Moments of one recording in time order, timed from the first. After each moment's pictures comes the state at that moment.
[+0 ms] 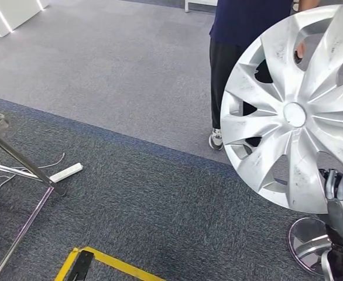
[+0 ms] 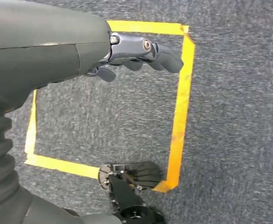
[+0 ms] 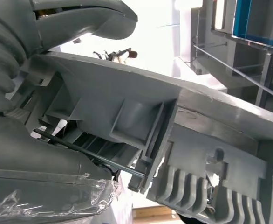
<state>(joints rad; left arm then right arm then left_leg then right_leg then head) -0.11 -0.19 1.02 -0.20 -1.14 0.19 -0.38 0.12 -0.15 -0.20 -1.88 -0.64 0.54 -0.36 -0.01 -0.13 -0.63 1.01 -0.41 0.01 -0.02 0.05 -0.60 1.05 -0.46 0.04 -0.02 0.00</state>
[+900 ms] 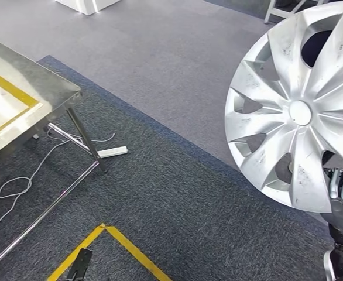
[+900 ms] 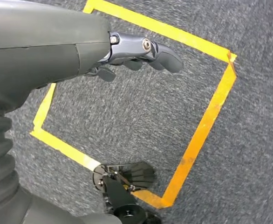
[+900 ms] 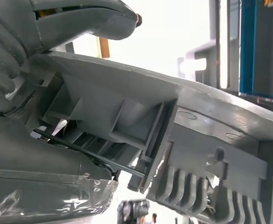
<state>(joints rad) -0.12 -0.19 1.02 -0.20 -1.14 0.19 -0.38 0.11 -0.15 -0.21 -1.88 -0.64 0.55 -0.36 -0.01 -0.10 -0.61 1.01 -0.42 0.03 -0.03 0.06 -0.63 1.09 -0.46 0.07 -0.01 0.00</state>
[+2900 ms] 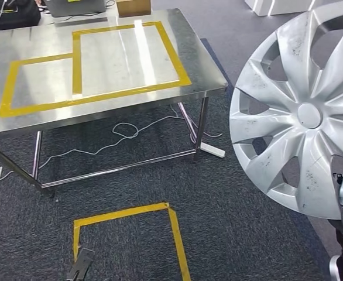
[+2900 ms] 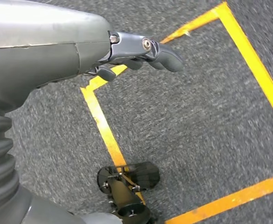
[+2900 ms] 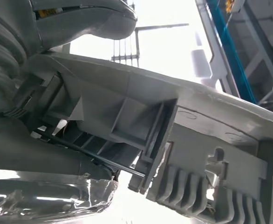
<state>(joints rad) -0.11 -0.19 1.00 -0.20 -1.15 0.19 -0.38 0.14 -0.14 -0.25 -1.92 -0.65 0.56 -0.36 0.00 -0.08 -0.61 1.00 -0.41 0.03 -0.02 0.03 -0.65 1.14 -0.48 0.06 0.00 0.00</state>
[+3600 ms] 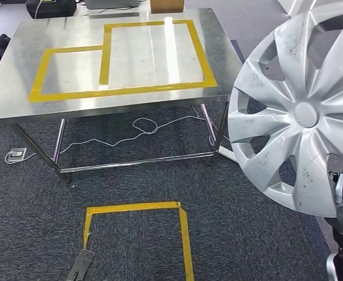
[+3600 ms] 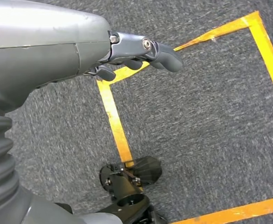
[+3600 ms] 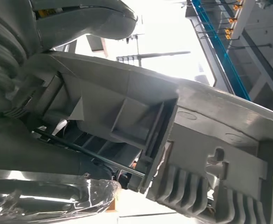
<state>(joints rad) -0.11 -0.19 1.00 -0.20 -1.15 0.19 -0.38 0.14 -0.13 -0.25 -1.92 -0.64 0.57 -0.35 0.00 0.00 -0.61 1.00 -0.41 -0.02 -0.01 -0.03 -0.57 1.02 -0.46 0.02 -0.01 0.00</state>
